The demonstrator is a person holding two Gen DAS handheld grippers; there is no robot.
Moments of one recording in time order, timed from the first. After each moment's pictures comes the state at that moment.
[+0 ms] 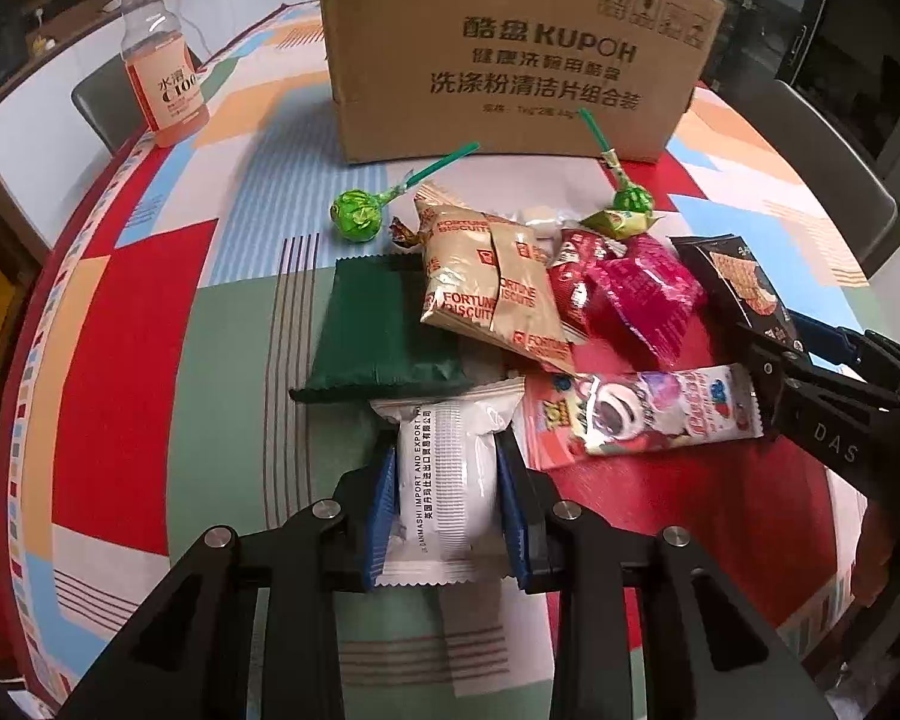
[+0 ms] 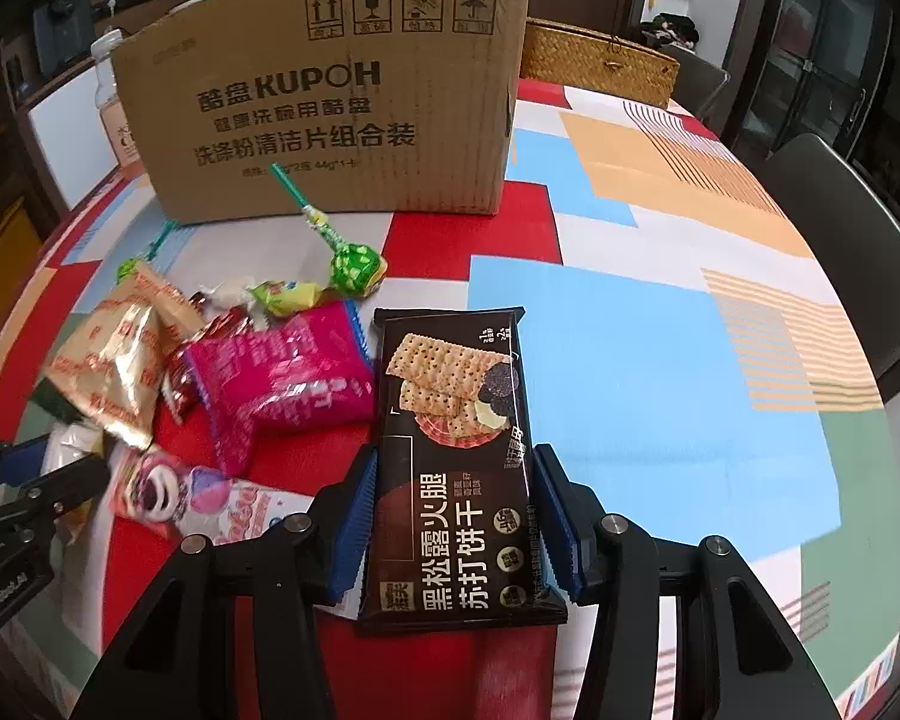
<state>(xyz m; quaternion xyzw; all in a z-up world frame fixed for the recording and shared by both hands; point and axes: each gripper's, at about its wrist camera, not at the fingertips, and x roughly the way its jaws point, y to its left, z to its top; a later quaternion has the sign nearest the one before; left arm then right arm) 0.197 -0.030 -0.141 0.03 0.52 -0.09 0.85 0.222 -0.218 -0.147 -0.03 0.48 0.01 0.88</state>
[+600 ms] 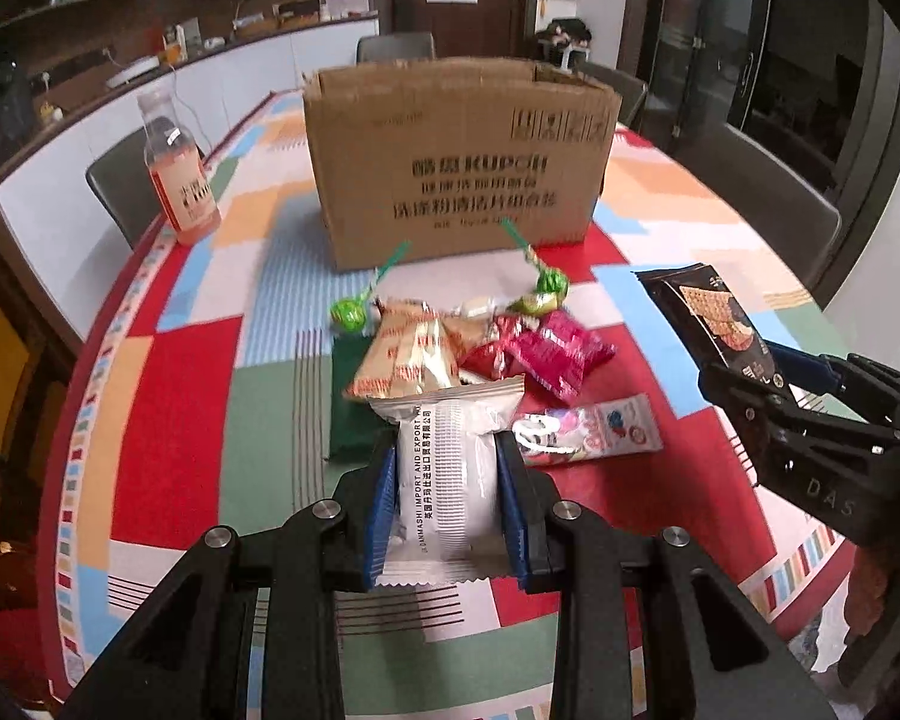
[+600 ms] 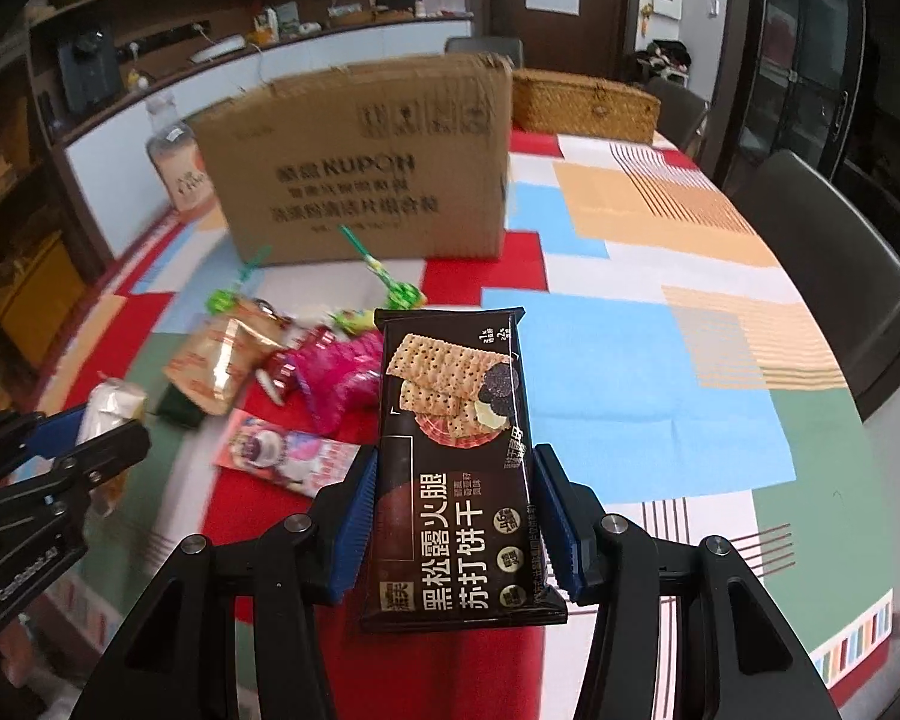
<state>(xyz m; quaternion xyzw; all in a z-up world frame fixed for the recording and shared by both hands) 0.151 -0.043 -0.075 0.04 0.43 -0.11 0.89 0.161 -0.220 -0.091 -0.01 0.43 0.03 0.90</state>
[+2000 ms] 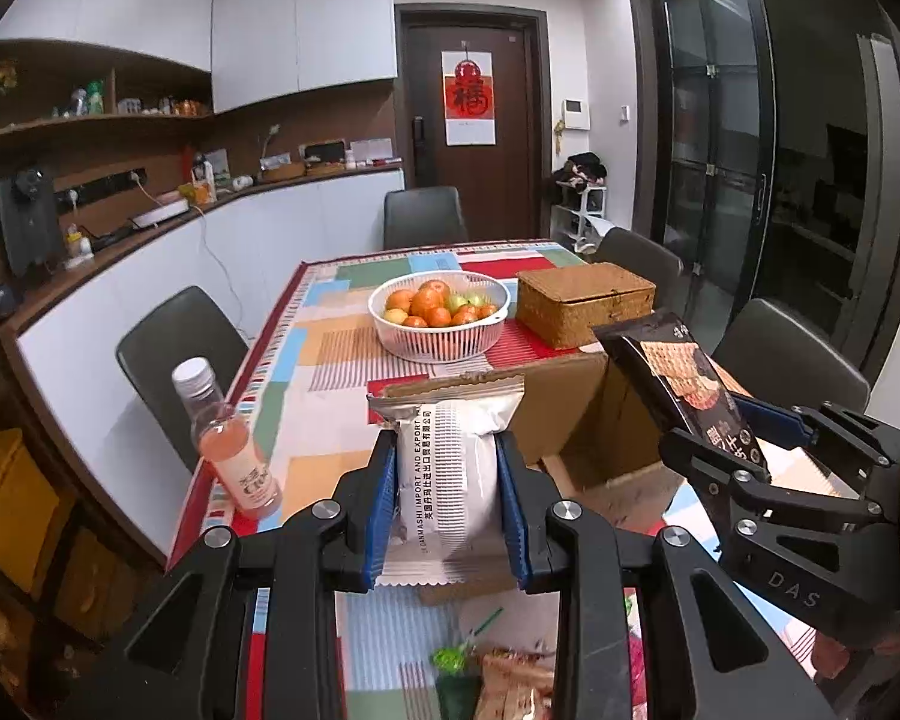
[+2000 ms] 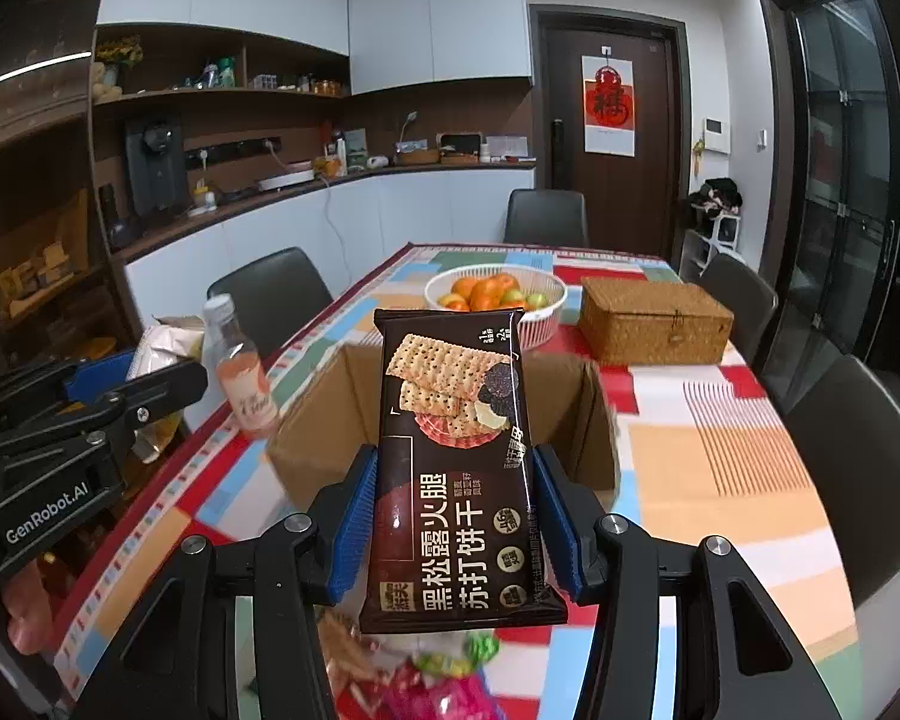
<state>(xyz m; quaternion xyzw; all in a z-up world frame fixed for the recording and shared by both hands) 0.294 -0.020 0.064 0.05 0.28 -0.09 0.95 0.289 -0.180 0.035 -0.01 0.27 0.10 0.96</state>
